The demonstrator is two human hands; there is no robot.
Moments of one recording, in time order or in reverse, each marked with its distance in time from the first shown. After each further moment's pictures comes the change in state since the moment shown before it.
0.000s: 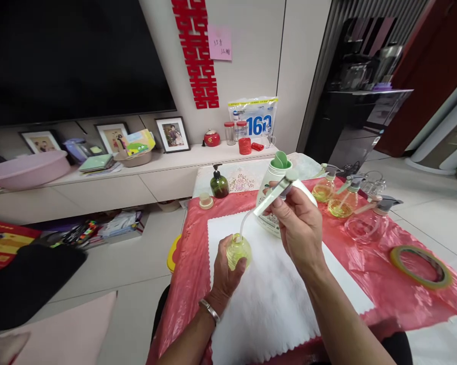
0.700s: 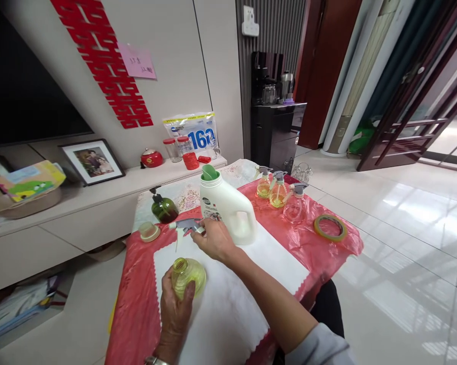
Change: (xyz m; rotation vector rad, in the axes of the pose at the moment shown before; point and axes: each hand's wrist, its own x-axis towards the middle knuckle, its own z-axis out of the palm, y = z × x) left_hand -0.001 -0.027 -0.003 0.071 0.020 -0.072; right_hand 0.011 0.080 -0.009 -0.900 -0.333 0.409
